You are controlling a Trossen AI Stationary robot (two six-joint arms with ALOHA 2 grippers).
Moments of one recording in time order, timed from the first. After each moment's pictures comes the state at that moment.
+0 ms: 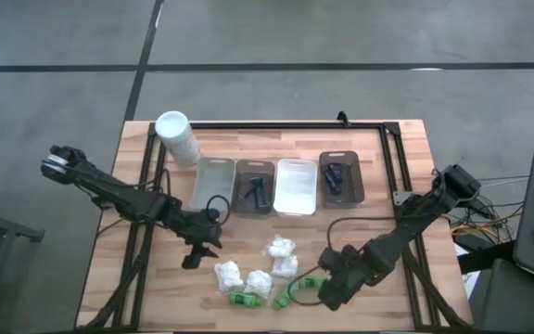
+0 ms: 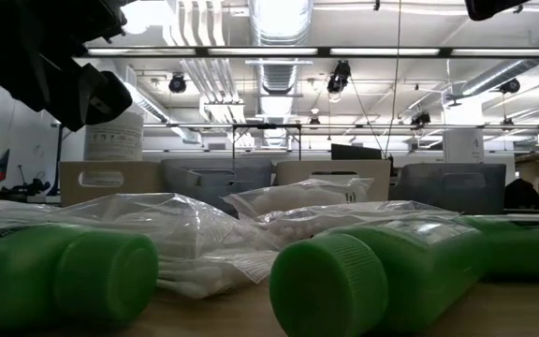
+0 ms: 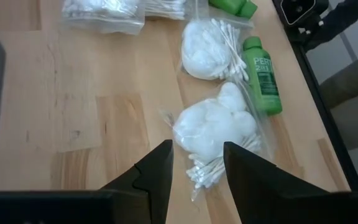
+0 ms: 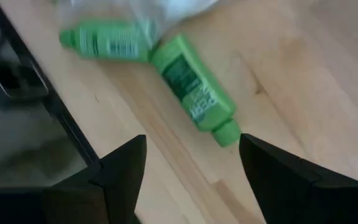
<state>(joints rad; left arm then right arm) -0.37 1.13 0.63 -0.28 0.13 -0.29 0.69 1.67 1.16 -0.67 0.11 1.36</state>
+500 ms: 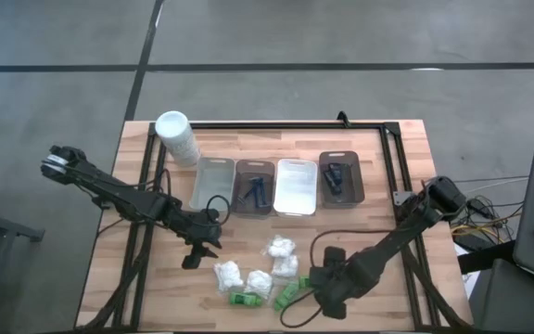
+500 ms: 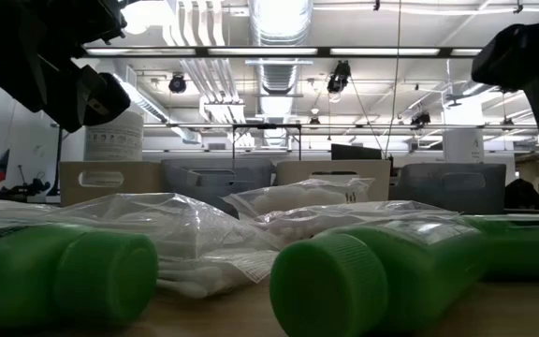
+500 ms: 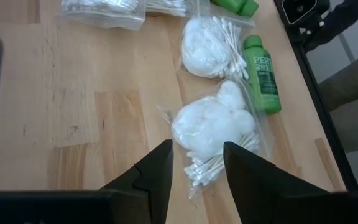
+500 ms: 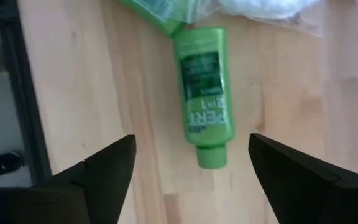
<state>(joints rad) -0.37 1.13 0.63 -0.29 0.13 -0.32 0.68 1.84 1.32 -0.80 0.10 0.84</state>
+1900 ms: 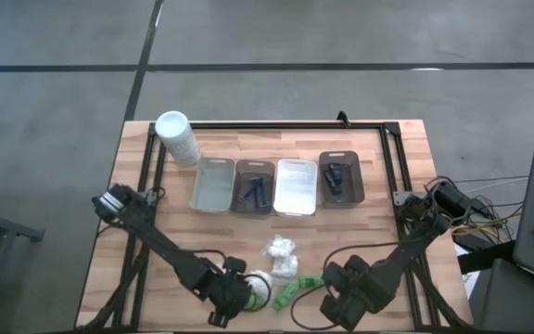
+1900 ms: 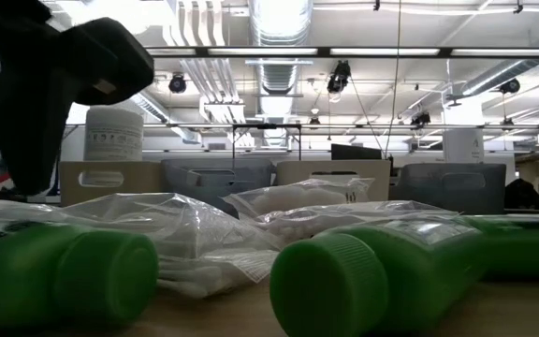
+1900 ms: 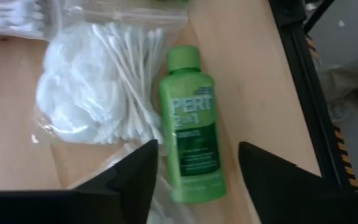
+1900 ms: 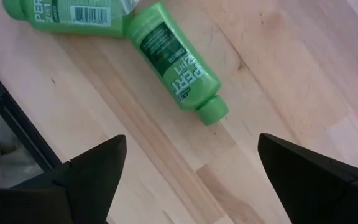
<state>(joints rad) -0.68 1.86 1.29 -0.50 -0.08 -0.42 0.81 1.84 1.35 -0.91 0.24 1.49</state>
